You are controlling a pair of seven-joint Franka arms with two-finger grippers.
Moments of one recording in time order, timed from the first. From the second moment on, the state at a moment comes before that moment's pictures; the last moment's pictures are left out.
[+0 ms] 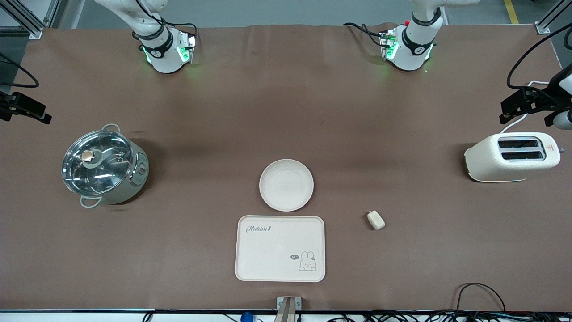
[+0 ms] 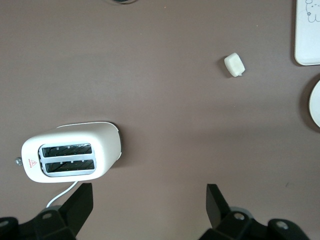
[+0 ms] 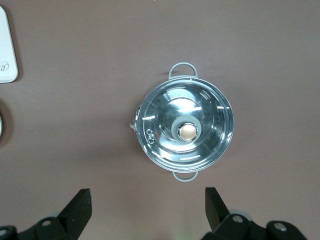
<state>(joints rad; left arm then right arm) -0.08 0.05 0.04 -1.45 0.03 1.52 0.05 -0.17 0.03 0.09 -1.49 -0.01 1.48 -0.01</state>
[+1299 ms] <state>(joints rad) -0.26 0.73 0.00 -1.48 -0.23 2.23 -0.08 -0.06 0.46 0.09 -1.68 0.49 1.93 0.02</state>
